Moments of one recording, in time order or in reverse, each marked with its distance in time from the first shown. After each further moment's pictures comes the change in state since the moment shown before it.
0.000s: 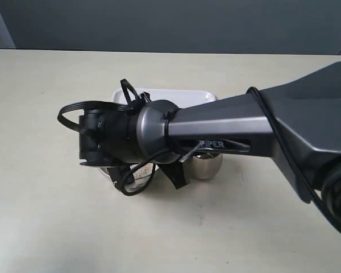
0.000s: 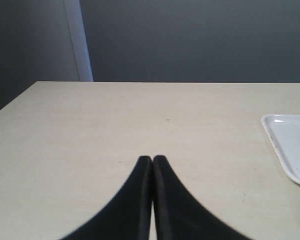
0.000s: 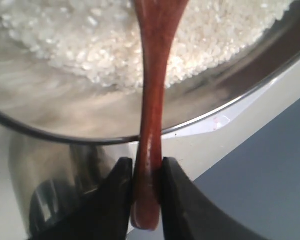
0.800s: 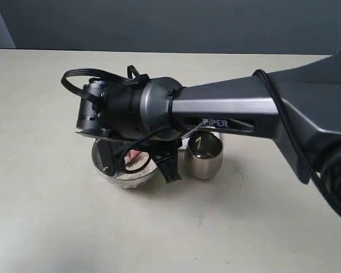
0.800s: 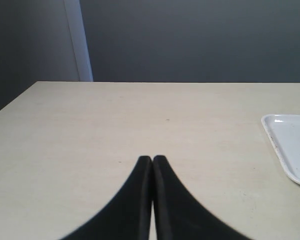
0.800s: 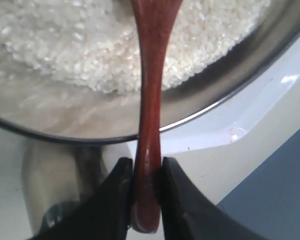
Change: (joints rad) left arm 0.000 0.000 0.000 0.000 0.000 0.000; right arm -0.043 0.000 -0.088 0.137 0.004 -0.034
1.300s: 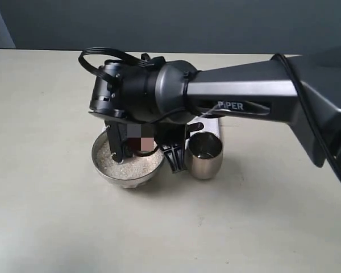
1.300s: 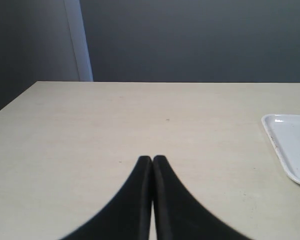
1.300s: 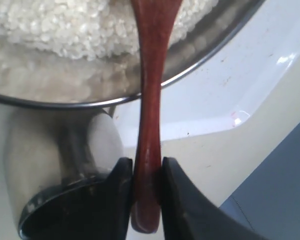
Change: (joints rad) left arm 0.000 0.000 0.000 0.000 0.000 0.000; right arm -0.051 -0.024 0.000 0.020 0.000 -0.003
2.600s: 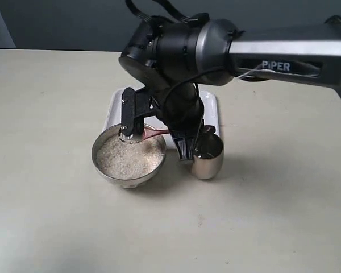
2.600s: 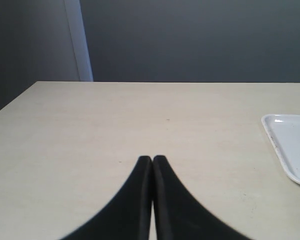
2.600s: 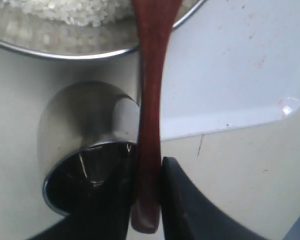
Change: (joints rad) left arm 0.000 0.000 0.000 0.000 0.000 0.000; right arm -0.119 -0.080 0.000 0.232 -0.002 -0.067
